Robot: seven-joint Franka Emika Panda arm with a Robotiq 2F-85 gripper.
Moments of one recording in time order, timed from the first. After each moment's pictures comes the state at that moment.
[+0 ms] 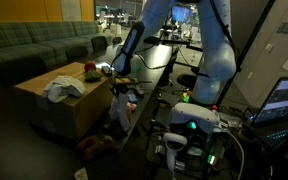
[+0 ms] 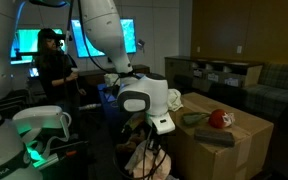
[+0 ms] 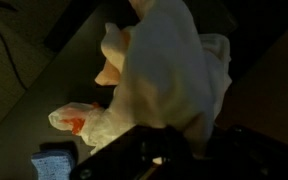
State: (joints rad) arm -0.01 0.45 -0.02 -2.41 0.32 2.88 0.49
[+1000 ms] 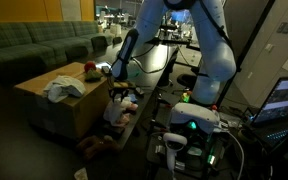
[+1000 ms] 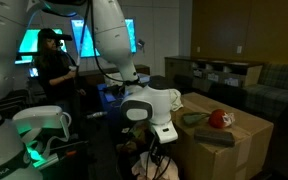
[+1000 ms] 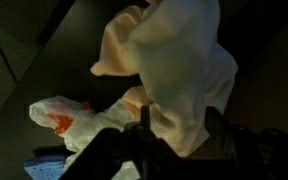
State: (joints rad) arm -0.01 0.56 -0.02 -2.35 0.37 2.95 0.49
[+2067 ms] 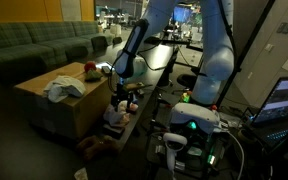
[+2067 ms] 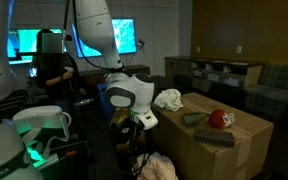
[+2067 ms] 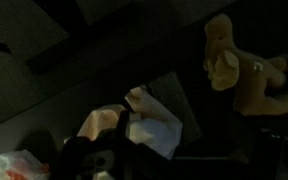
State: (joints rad) arm -0.11 0.39 0.22 -2.52 0.44 2.77 0.14
